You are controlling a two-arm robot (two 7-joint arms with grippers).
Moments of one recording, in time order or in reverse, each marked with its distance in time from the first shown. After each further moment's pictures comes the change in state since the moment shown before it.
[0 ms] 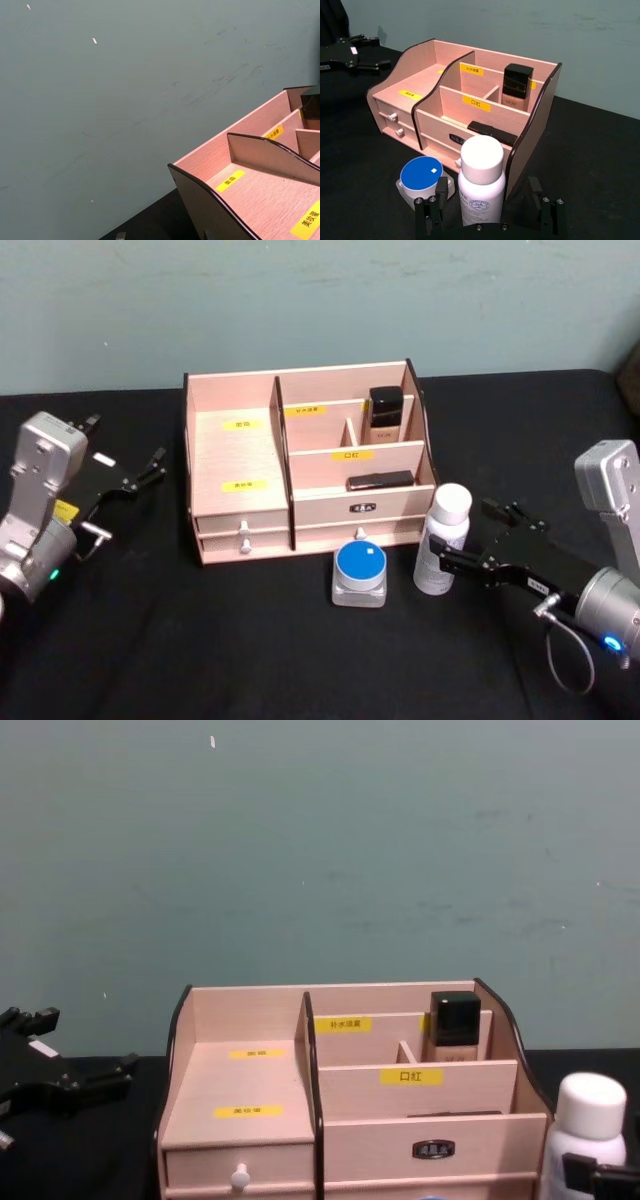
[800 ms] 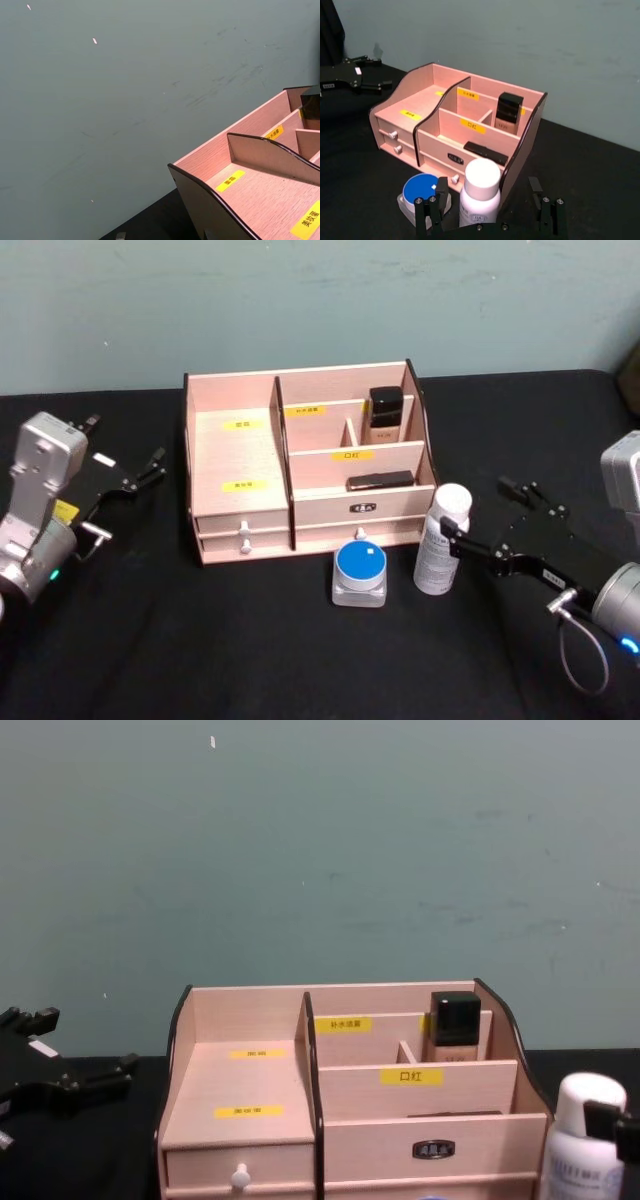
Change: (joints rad) left arm 0.000 0.000 0.000 0.000 0.000 0.000 0.000; right arm -0.067 0.065 0.009 -0.125 0.010 -0.050 -0.110
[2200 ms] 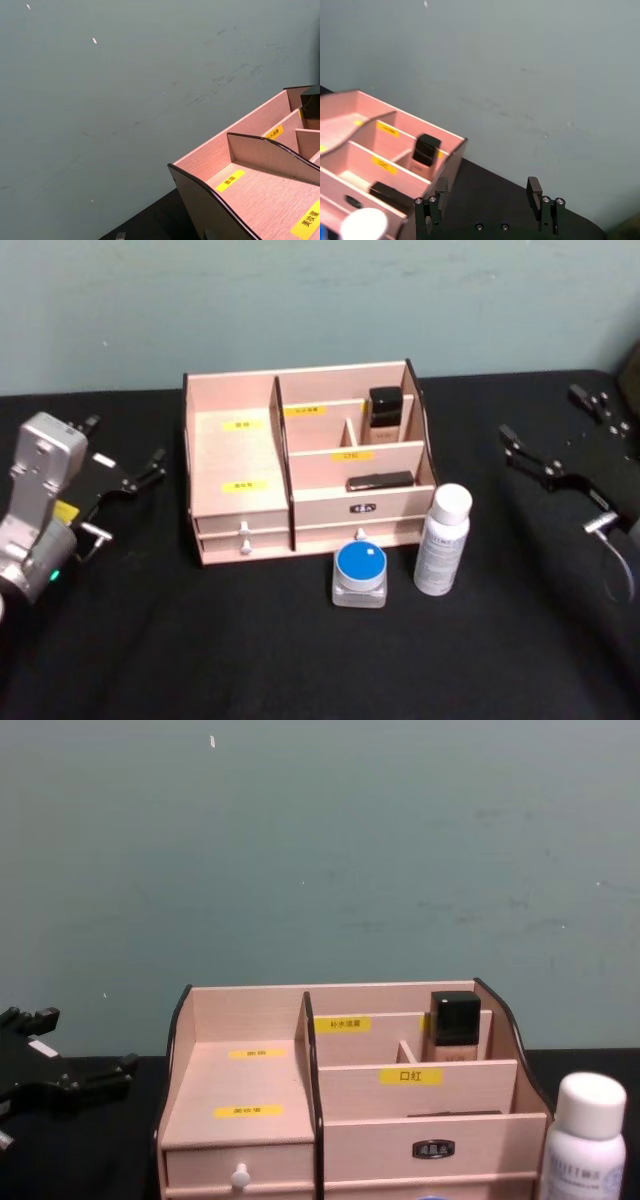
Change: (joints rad) left arm 0.000 0.000 0.000 0.000 0.000 0.000 0.000; right arm 0.144 0.050 -0.032 0.141 -0.115 -0.216 -0.163
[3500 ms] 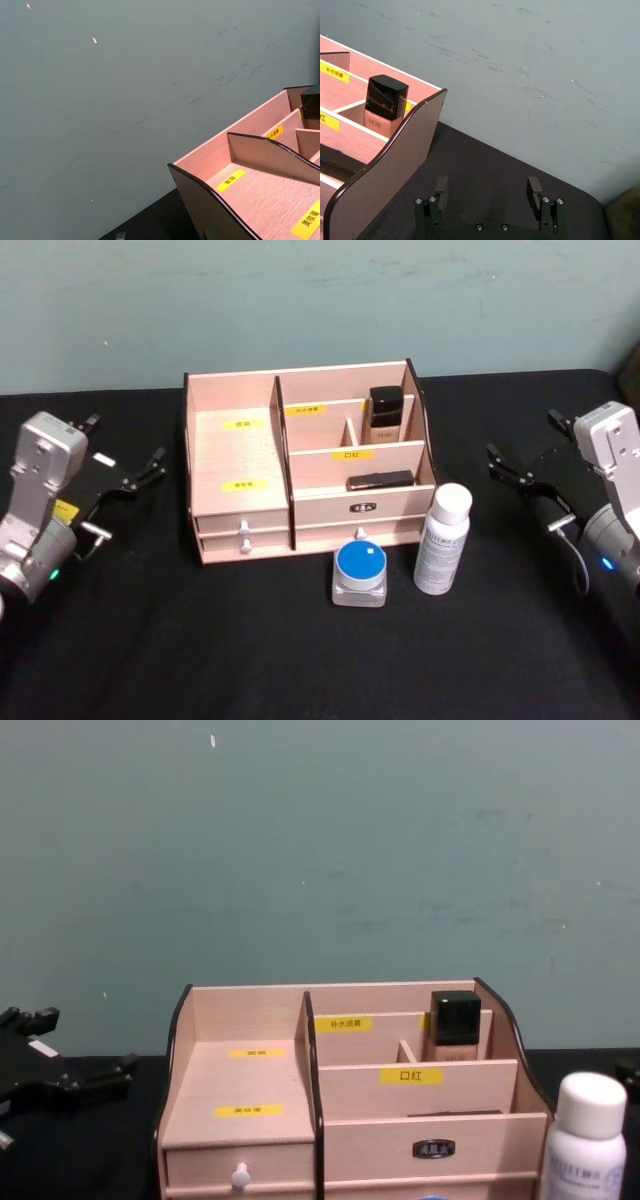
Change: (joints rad) left arm 0.000 0.000 0.000 0.000 0.000 0.000 0.000; right arm 0.235 -0.111 -0.175 0.387 -0.080 -0.072 -0.046
